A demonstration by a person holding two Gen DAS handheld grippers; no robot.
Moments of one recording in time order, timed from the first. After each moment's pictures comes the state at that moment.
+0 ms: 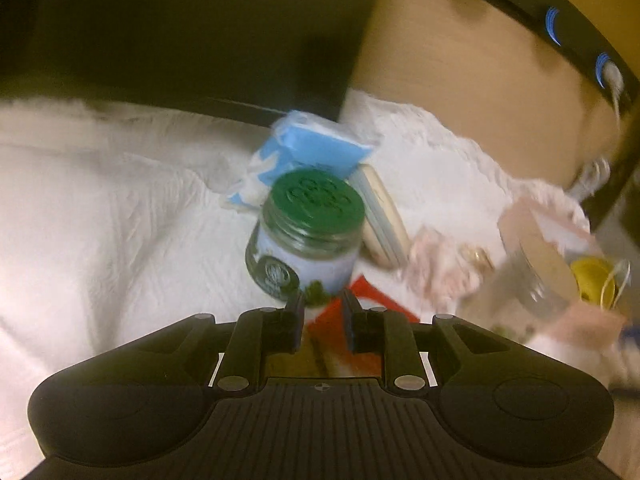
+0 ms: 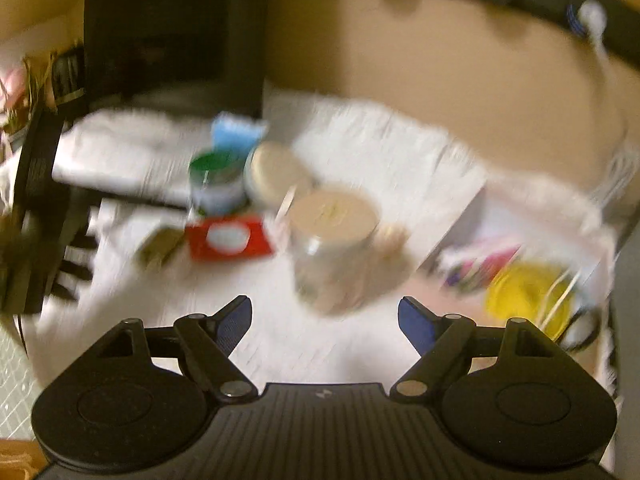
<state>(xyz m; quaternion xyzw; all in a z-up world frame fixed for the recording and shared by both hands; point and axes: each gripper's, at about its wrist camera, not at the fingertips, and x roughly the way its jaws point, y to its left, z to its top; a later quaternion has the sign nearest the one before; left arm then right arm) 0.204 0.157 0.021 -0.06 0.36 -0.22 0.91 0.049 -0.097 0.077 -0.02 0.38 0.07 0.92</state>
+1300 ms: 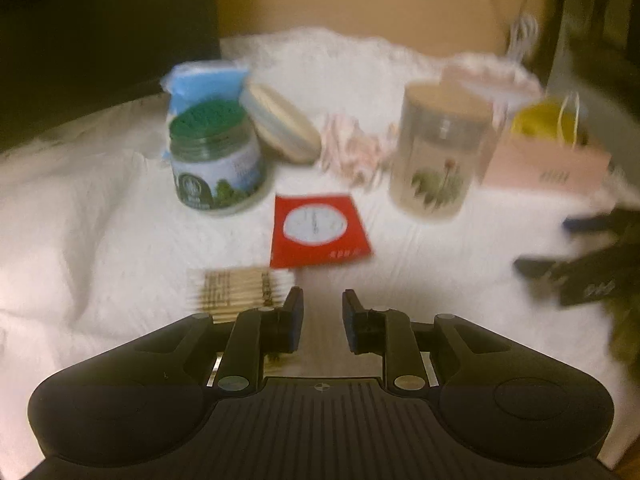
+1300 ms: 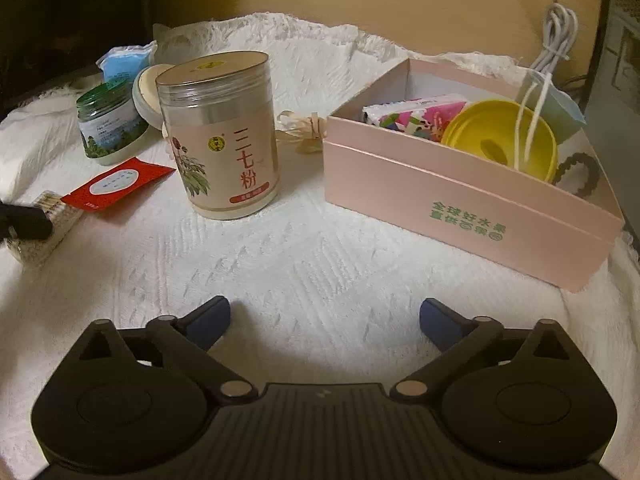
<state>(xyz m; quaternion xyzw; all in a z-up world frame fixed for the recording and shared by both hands) 0.106 0.103 0.005 0.13 0.37 -0.26 0.88 0.041 -0.138 -0.031 0.03 0.39 -0.05 0.92</state>
